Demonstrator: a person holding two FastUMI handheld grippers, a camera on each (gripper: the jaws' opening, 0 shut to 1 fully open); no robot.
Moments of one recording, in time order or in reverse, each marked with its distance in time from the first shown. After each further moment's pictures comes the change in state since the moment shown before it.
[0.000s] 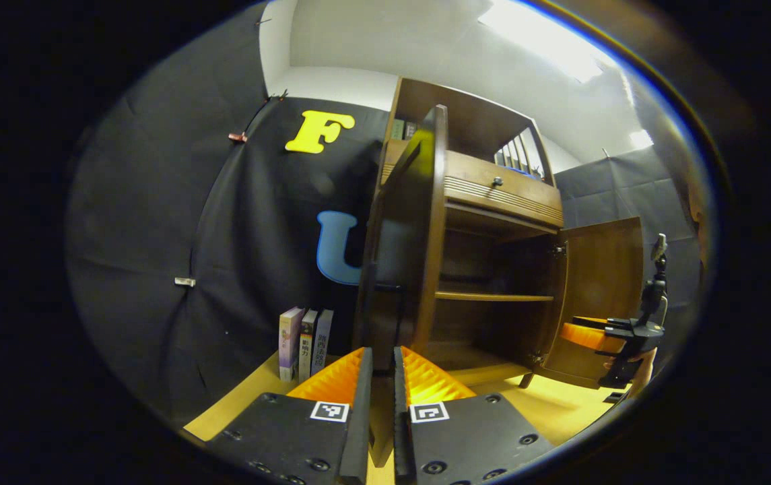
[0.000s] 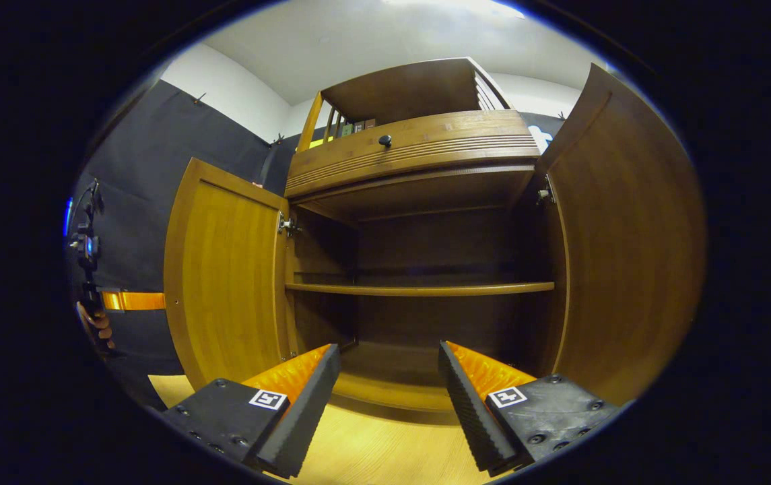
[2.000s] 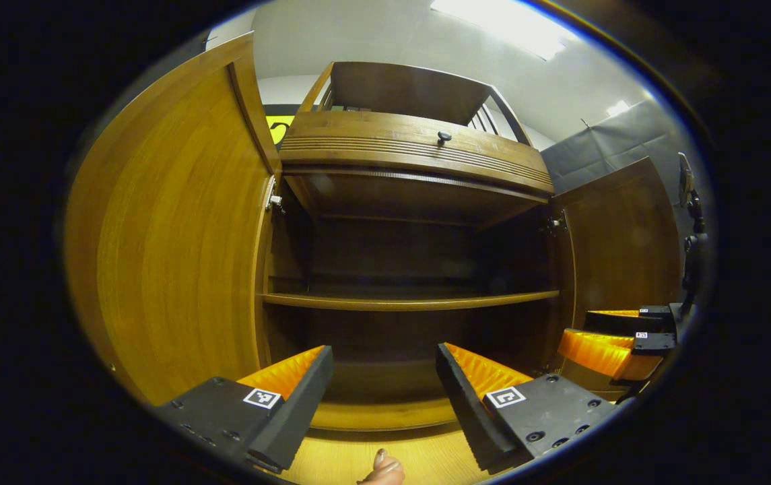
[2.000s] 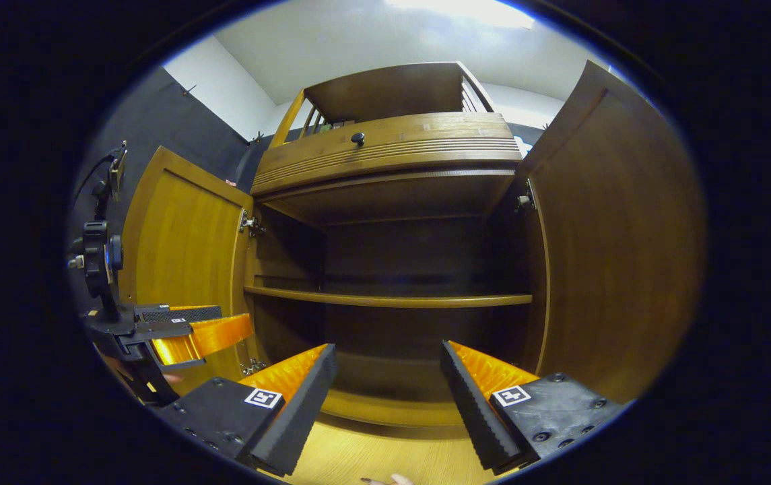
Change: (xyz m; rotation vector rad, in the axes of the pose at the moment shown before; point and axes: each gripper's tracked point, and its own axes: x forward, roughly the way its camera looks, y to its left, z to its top) left arm 0.174 -0.123 -0.042 0.071 -0.047 0.007; right arm 0.033 -0.040 0.001 -0.040 -0.055 -0.128
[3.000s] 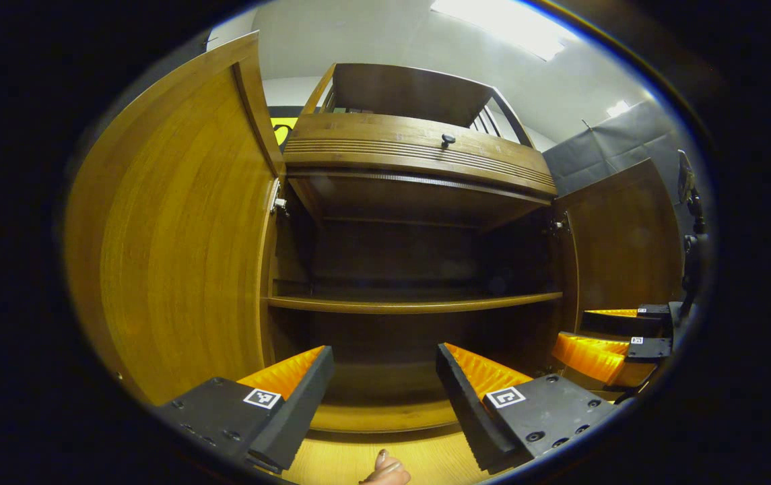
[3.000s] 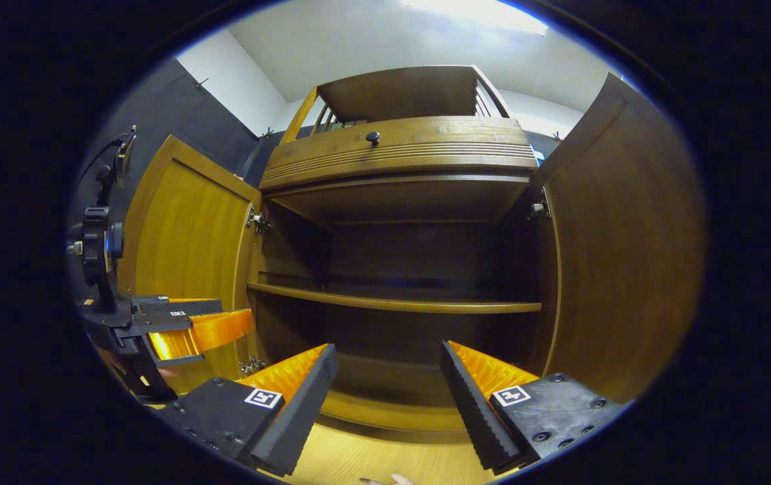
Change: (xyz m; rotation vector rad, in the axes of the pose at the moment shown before) left arm 0.000 0.004 0.005 0.003 -0.014 0.006; right arm 0.004 0.014 0.000 -0.049 -0.014 0.023
